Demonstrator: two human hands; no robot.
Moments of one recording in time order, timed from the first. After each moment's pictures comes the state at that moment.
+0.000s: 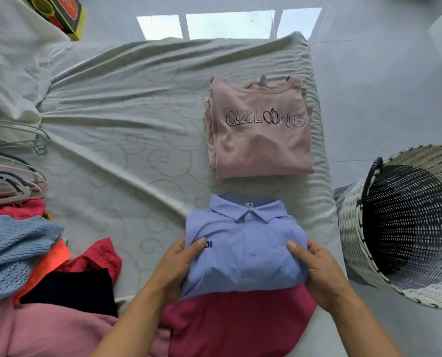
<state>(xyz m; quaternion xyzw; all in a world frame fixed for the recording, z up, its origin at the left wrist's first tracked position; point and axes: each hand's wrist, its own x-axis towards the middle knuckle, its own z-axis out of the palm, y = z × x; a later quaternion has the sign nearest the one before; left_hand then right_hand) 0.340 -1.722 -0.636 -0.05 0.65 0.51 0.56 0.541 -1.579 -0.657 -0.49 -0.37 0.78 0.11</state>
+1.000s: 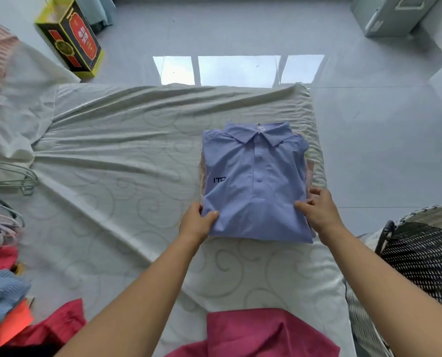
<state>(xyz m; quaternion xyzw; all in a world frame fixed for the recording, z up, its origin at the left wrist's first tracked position) 0.259 -1.548 -0.687 0.11 0.83 0.39 0.38 0.429 -1.368 -0.687 -0.59 -0.59 0.53 0.12</state>
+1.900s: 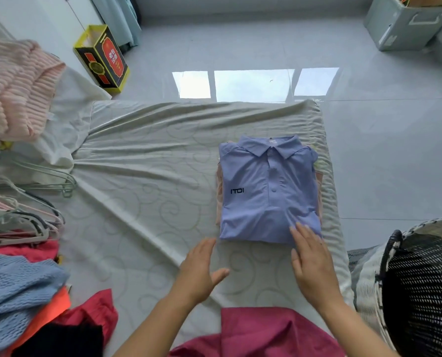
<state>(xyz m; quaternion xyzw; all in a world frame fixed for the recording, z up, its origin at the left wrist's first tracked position) 0.296 -1.641 -0.657 0.38 0.85 0.16 0.32 0.472 -1.473 -0.690 -0.39 -0.88 0.26 0.13</state>
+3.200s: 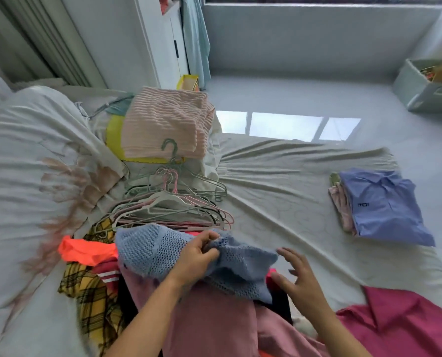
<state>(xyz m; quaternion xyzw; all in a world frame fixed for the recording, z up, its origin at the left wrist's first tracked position) 0.055 -2.030 -0.473 0.24 0.72 0.54 0.37 0.242 -1.883 -0.520 -0.36 -0.78 0.49 0.12</state>
